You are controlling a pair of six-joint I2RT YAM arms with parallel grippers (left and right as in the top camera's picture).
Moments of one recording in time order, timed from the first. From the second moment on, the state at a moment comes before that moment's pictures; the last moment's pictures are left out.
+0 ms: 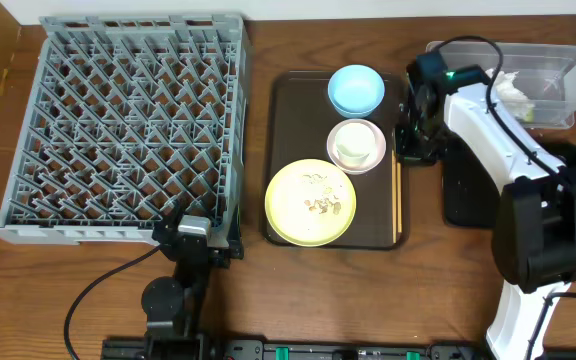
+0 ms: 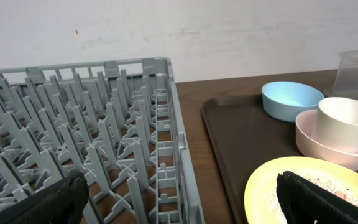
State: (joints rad) left arm 0.02 0.01 0.03 -0.11 0.16 0.04; right arm 0.28 2.05 1.62 -1.14 -0.17 0.30
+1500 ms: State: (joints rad) left arm 0.02 0.01 0.03 -0.11 0.16 0.04; right arm 0.34 2.05 1.41 -0.86 -0.17 0.36
